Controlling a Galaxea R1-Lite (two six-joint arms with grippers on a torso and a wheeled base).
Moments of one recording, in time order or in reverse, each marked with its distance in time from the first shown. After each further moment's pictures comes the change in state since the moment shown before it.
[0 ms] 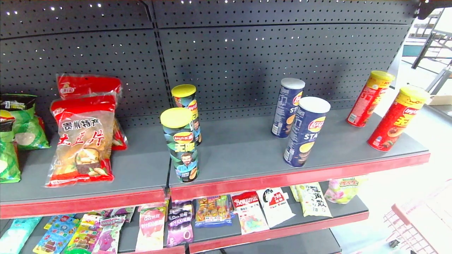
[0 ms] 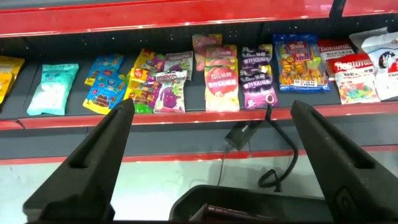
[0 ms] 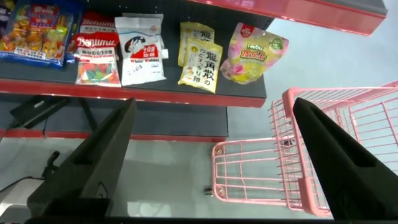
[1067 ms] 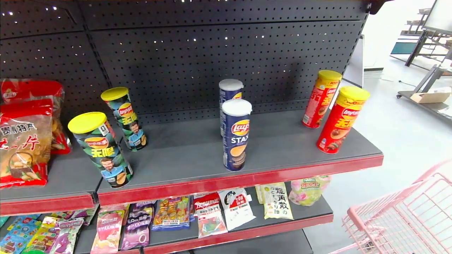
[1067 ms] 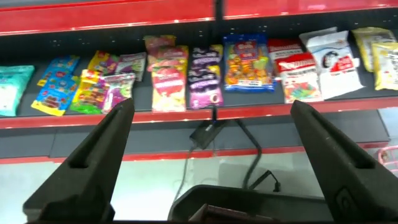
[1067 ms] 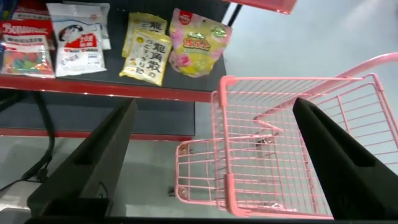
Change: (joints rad) left arm 0.000 0.001 0.000 0.000 0.000 -0.004; right arm 0.000 -0.041 0.020 0.000 0.000 -0.009
